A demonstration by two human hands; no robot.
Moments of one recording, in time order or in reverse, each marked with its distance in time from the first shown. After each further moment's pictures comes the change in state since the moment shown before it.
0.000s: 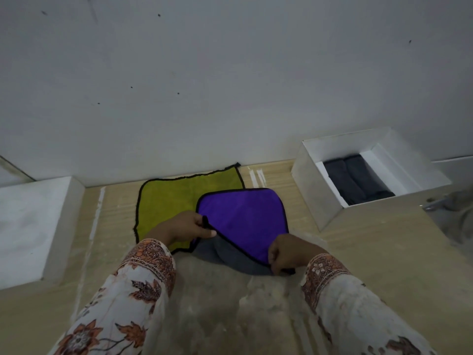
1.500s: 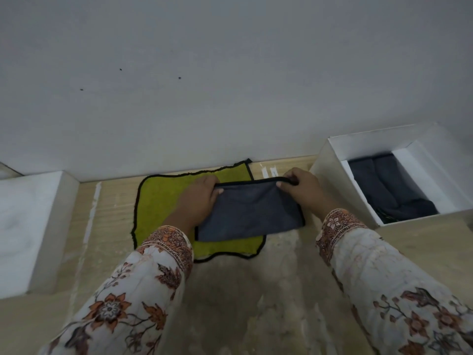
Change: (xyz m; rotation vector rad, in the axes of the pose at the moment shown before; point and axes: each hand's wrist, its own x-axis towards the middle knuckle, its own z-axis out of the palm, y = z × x) left_hand 0.072 0.015 -0.016 0.469 0.601 0.381; right_hand 0.093 0.005 -0.102 0.483 0.704 -0.077
